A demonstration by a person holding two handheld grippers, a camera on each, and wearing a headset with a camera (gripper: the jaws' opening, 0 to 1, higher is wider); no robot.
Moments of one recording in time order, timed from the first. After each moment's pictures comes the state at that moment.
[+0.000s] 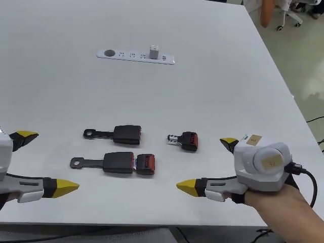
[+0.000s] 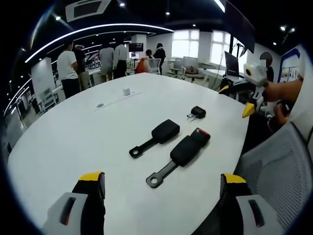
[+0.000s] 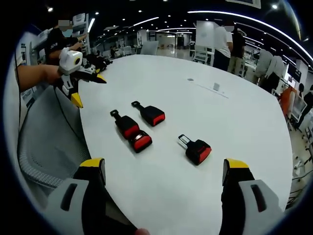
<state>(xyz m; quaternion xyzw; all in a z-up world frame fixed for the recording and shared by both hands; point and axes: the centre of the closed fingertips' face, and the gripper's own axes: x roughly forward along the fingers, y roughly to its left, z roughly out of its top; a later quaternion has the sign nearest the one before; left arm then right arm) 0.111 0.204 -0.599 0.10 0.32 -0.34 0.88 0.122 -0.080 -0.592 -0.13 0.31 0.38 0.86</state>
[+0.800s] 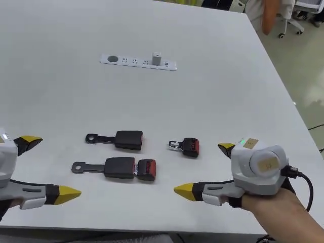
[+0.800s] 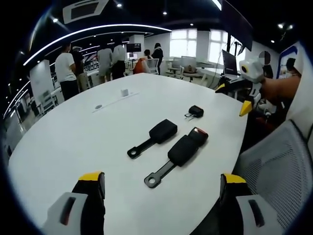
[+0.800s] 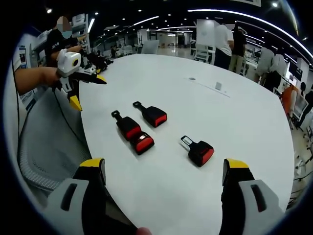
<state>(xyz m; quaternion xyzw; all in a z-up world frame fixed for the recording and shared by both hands) 0.108 0.201 -0.599 0.11 0.32 -0.34 0.88 0.123 -0.072 -0.592 -0.13 0.32 0.38 0.86</state>
